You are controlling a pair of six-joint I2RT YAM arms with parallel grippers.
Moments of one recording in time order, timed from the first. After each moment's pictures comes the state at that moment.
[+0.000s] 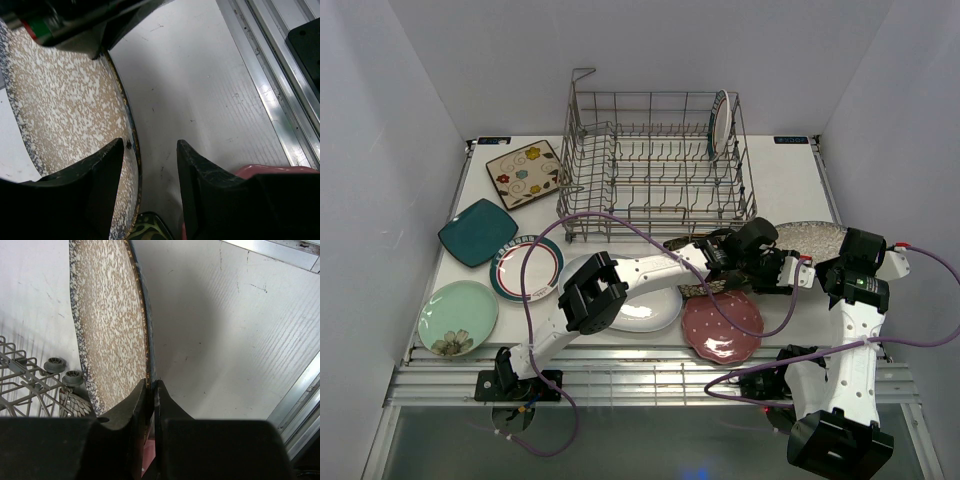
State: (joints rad) left arm -1.16 2.35 2.02 -0.19 0.48 0.63; right arm -0.31 0.78 0.77 -0.82 0.22 0.86
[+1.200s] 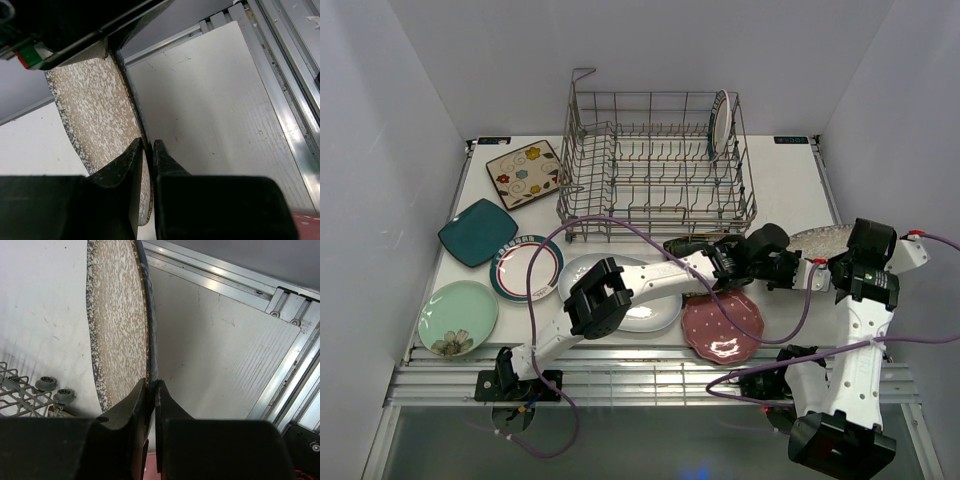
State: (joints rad) left arm -1.21 2.38 2.09 -0.09 0.36 0.62; right arm -0.31 0.80 0.88 -0.87 0.34 0.77
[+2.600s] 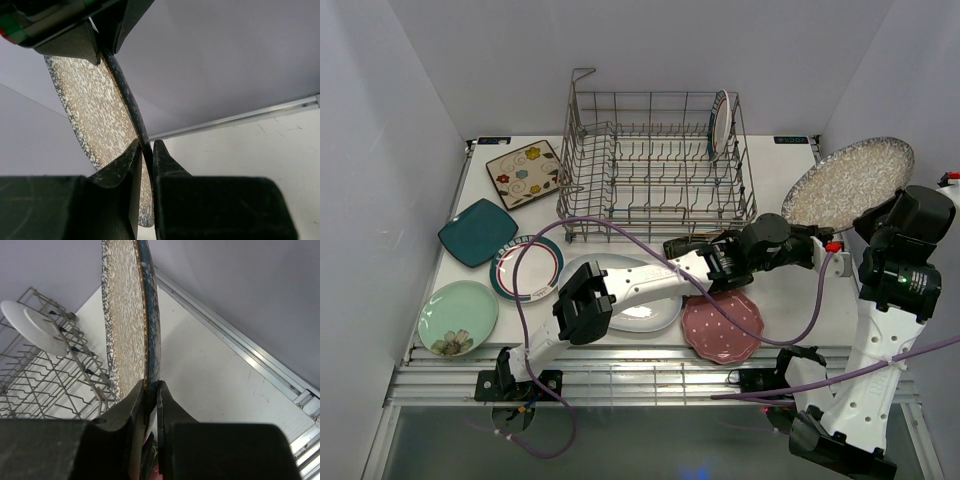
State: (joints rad) left arm -1.26 2.28 2.10 0.17 0.08 0.73; right arm -0.32 0.84 1.31 -0.87 0.16 0.50
